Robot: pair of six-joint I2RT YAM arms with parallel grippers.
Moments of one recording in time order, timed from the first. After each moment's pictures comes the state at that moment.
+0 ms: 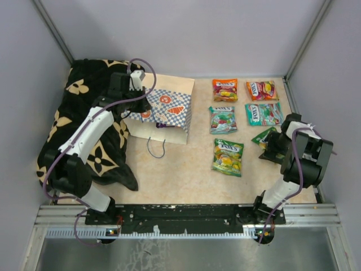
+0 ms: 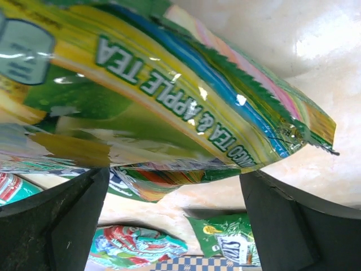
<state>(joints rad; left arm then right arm) -0.29 1.56 1.40 -0.50 0.23 -0.18 -0.40 1.68 0.97 -0.76 -0.06 1.60</state>
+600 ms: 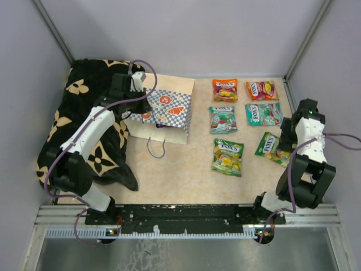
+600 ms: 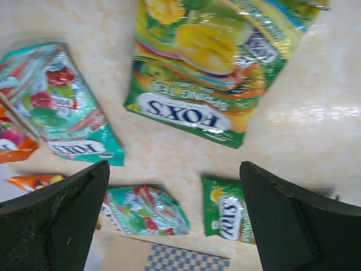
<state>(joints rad) -0.29 1.58 1.40 -0.50 0.23 -0.18 -0.41 1.40 1.11 -0.98 0.13 1.44</state>
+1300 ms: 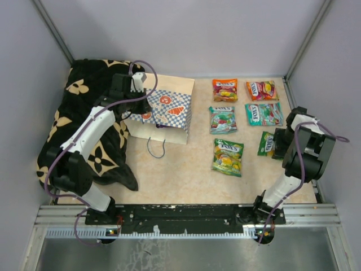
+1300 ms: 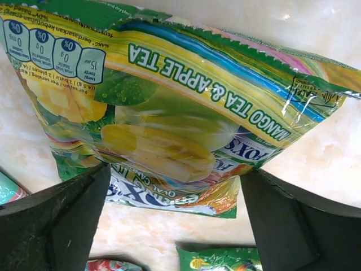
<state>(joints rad) -0.30 1.59 1.40 -0.51 0.23 -0.17 -0.43 1.76 1.13 -0.86 0.13 1.39</state>
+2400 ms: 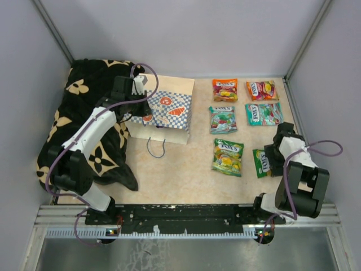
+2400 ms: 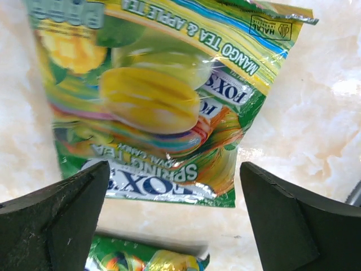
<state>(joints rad) -0.30 1.60 1.37 -0.51 0.23 -0.17 -0.30 1.34 0.74 -0.80 0.28 1.17</state>
